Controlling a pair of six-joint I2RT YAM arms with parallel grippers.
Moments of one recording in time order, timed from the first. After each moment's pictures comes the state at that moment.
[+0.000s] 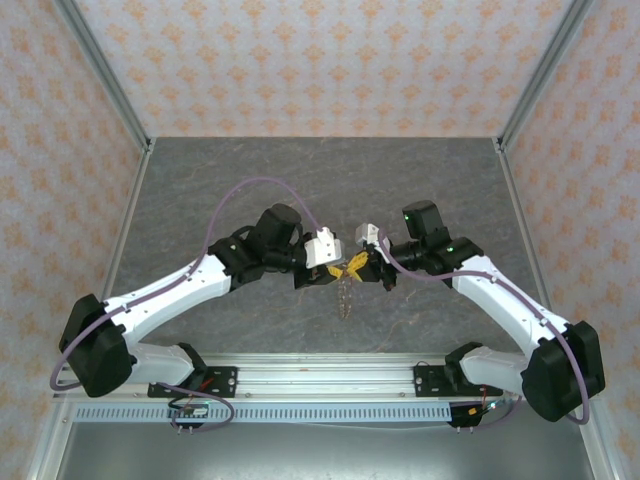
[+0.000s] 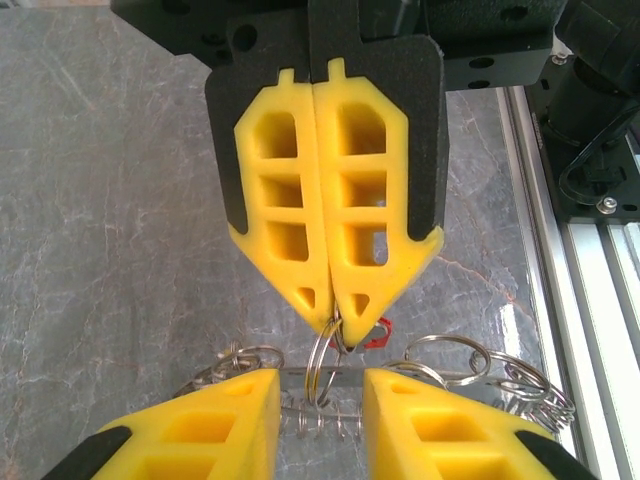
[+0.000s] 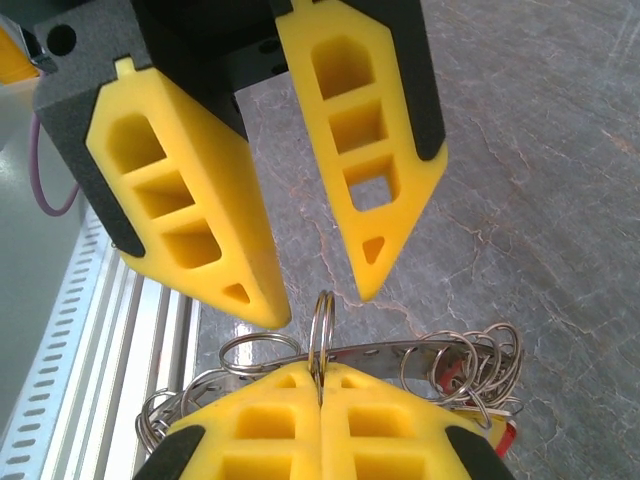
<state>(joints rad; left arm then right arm) -0.74 1.31 0.99 -0.36 0.49 0.48 0.45 1.16 0.83 -0.51 -0.93 -0.55</state>
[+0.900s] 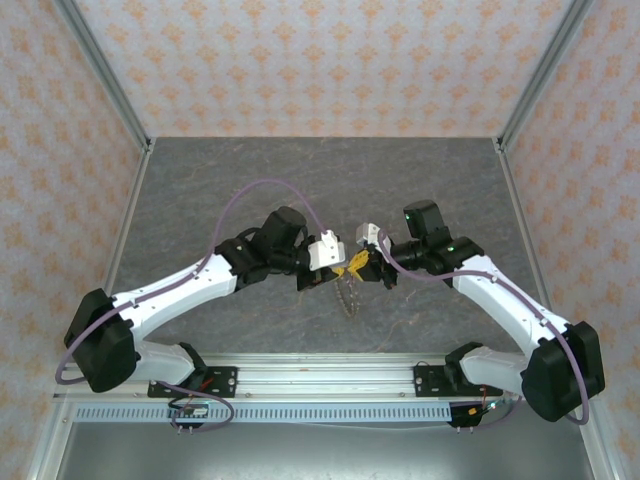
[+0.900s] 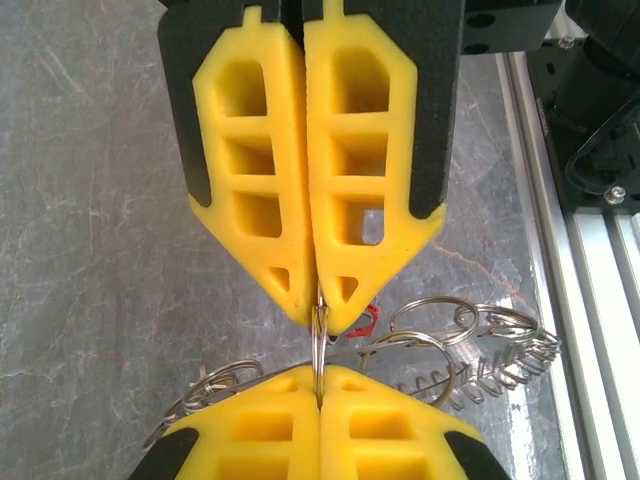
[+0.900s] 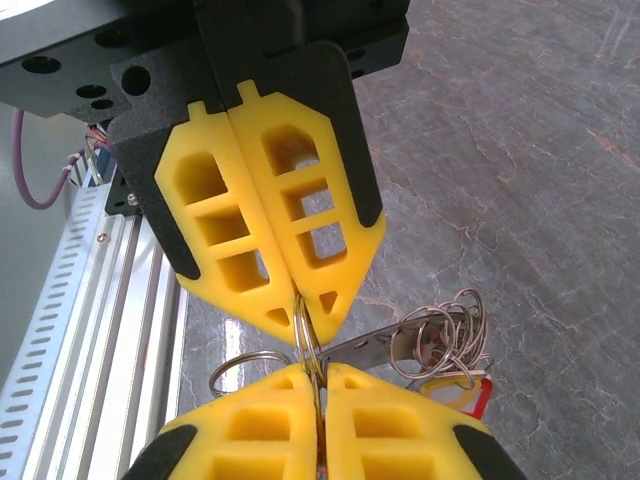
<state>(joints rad) -0.75 1.33 0.96 -0.31 0.49 0.45 0.45 1.16 0.83 -0.50 -0.91 -0.56</state>
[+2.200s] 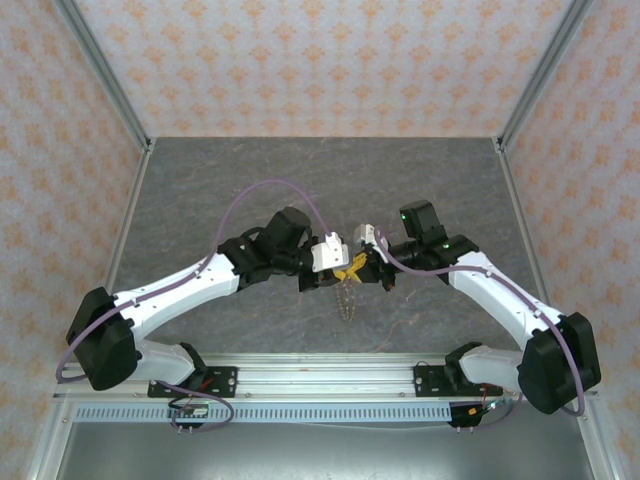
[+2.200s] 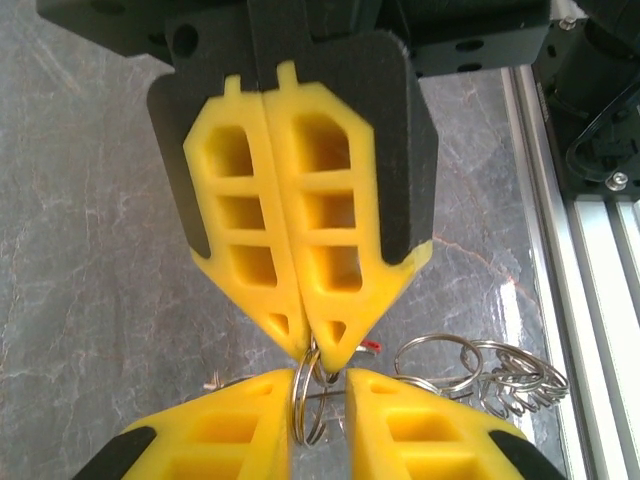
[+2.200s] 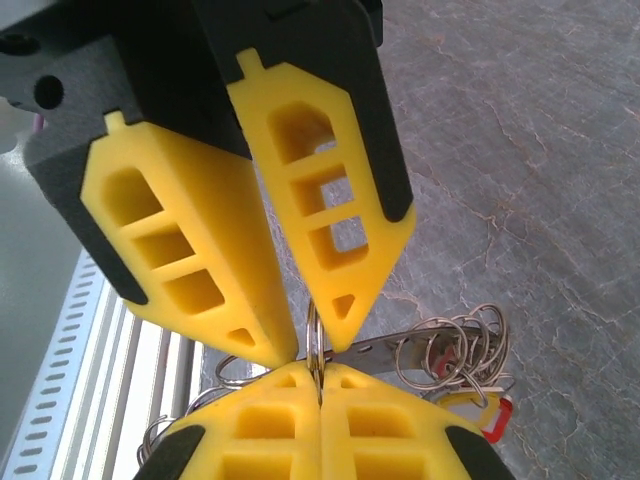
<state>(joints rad) -0.77 1.35 1.01 -0.38 0.44 0.49 0.45 1.20 0.84 -0.52 -0.94 -0.56</state>
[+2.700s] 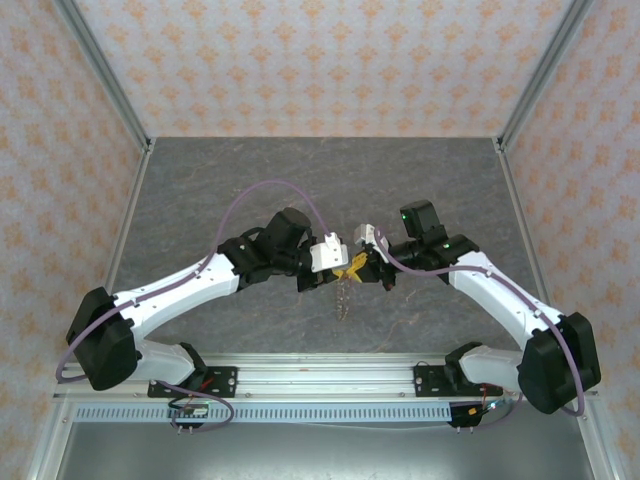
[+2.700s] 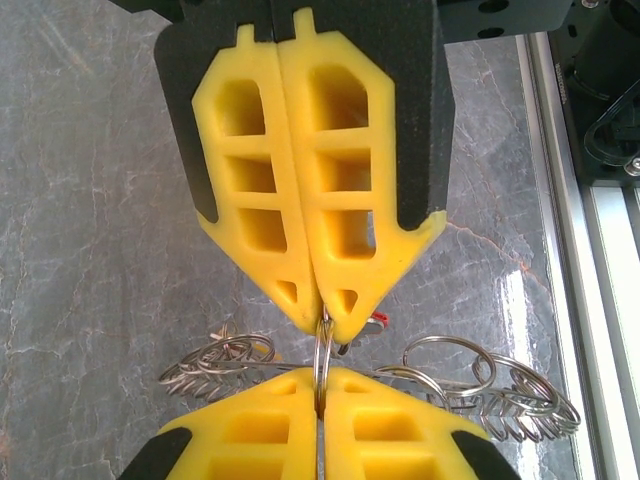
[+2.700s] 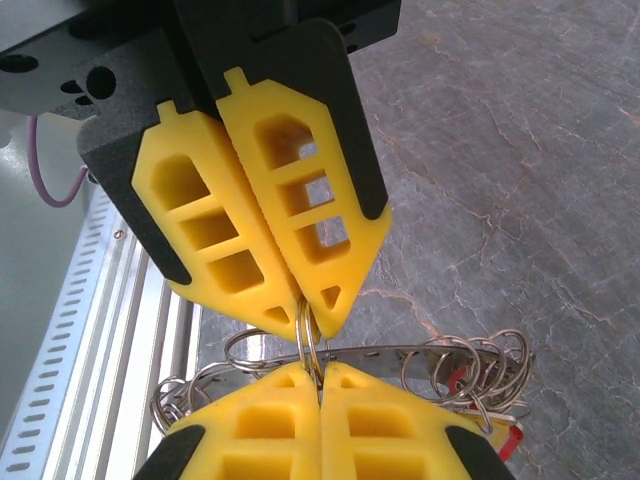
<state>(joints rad) -0.77 1.35 1.01 -0.40 0.41 0.49 0.45 1.20 0.84 -0.52 -0.94 -0.57</state>
